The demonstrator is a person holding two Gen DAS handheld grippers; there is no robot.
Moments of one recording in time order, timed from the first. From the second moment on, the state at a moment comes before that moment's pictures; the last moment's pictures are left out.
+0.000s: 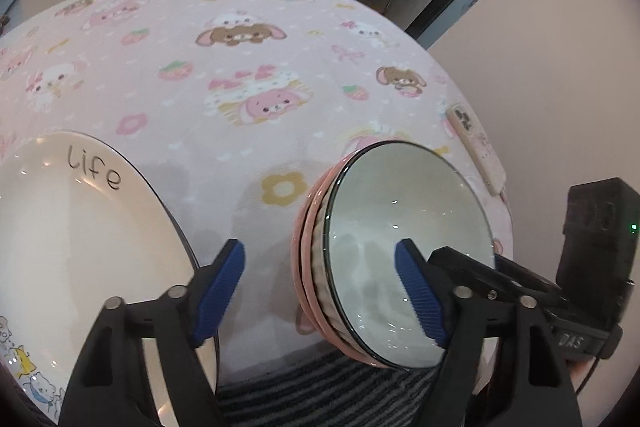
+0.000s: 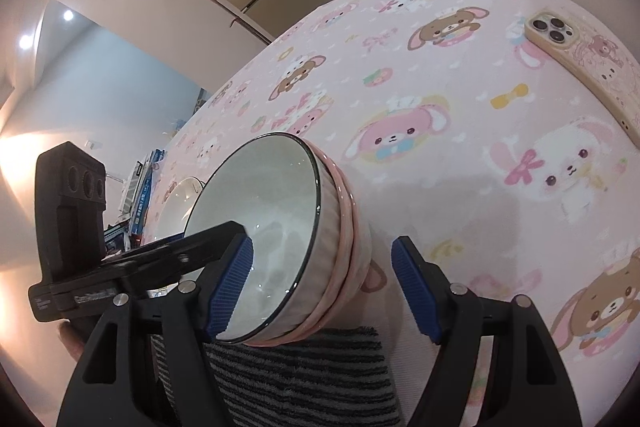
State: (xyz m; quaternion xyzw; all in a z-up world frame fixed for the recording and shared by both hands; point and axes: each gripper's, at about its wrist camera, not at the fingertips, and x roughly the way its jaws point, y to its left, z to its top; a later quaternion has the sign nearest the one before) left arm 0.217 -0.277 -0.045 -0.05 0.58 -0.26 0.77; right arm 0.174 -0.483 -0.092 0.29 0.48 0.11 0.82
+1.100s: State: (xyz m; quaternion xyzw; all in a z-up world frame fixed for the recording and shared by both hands) left arm 0.228 -0.297 -0.058 -0.08 0.57 -0.24 0.78; right arm 0.191 -0.476 -0.117 0.30 0.51 0.10 0.80
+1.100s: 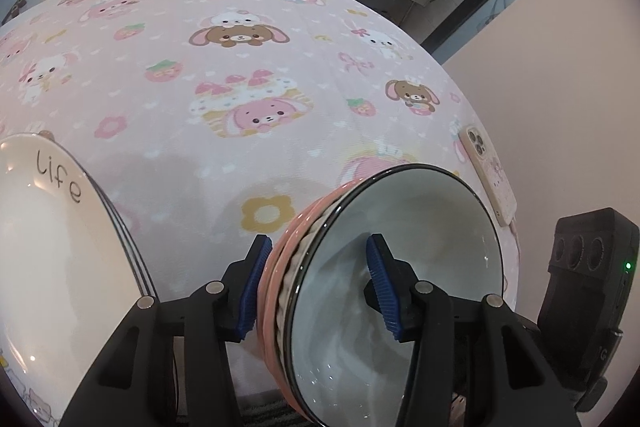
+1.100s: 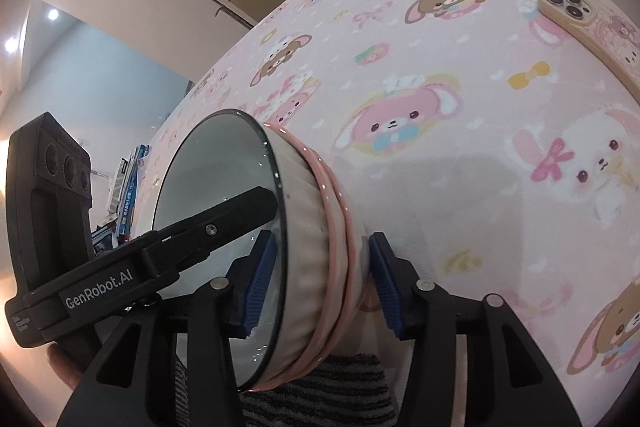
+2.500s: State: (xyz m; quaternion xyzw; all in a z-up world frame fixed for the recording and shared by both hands) left arm 0.200 -0.245 0.023 -0.13 0.53 -0.26 0.80; right arm 0.181 -0.449 -0.033 0.31 0.46 0.12 0.83
